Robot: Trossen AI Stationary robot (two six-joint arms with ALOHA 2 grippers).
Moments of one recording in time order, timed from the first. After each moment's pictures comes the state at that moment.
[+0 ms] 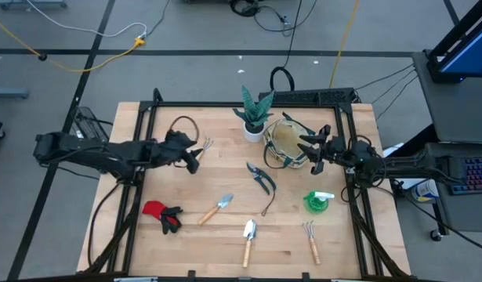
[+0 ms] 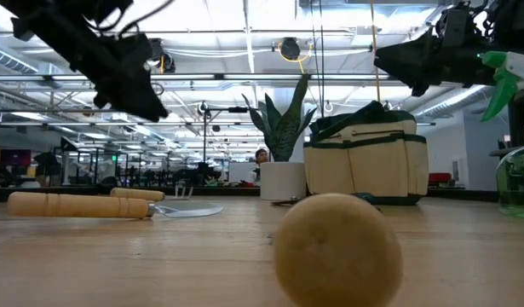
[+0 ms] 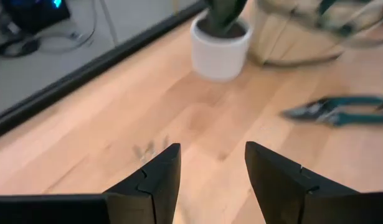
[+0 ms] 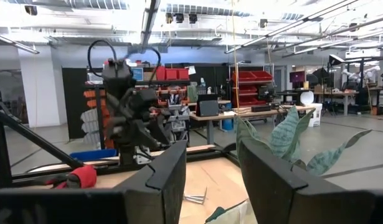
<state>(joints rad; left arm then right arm) 0.04 0.97 0.53 -0.24 -0.49 -0.43 -0.23 0.66 0.03 0.91 0.05 0.04</state>
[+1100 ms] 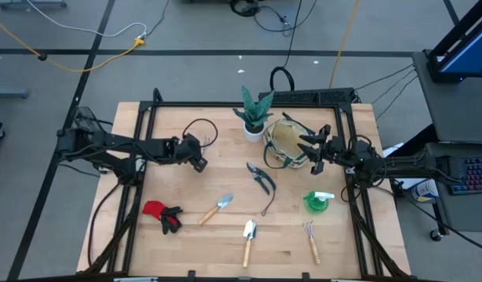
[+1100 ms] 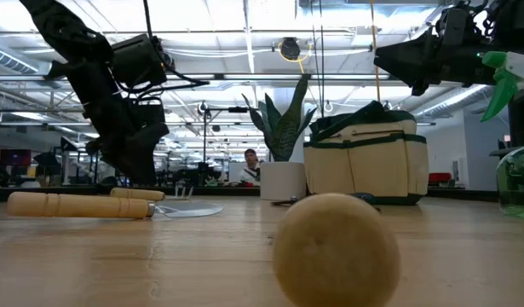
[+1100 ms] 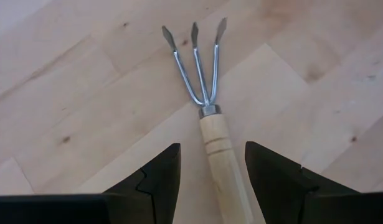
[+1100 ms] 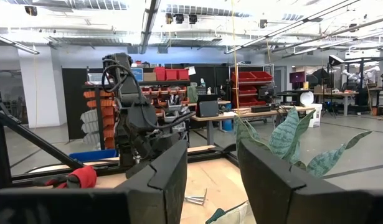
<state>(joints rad) 0.20 1.32 0.53 -0.26 -0.34 -0.61 -0.23 0.66 0.03 0.91 0.05 0.04</state>
